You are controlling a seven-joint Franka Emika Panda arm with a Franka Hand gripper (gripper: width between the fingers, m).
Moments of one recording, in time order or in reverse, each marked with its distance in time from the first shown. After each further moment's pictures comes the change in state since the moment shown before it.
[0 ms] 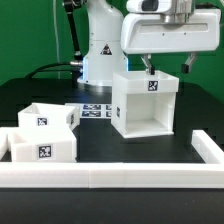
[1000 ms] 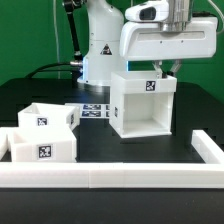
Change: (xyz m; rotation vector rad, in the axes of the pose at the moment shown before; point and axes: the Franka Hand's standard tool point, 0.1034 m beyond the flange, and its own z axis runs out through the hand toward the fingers) arm -0.006 0.003 0.010 0.005 -0.003 0.007
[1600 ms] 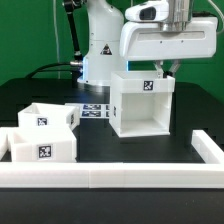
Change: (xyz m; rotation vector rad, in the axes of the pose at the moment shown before) arm 0.000 0.000 0.000 0.000 0.000 0.000
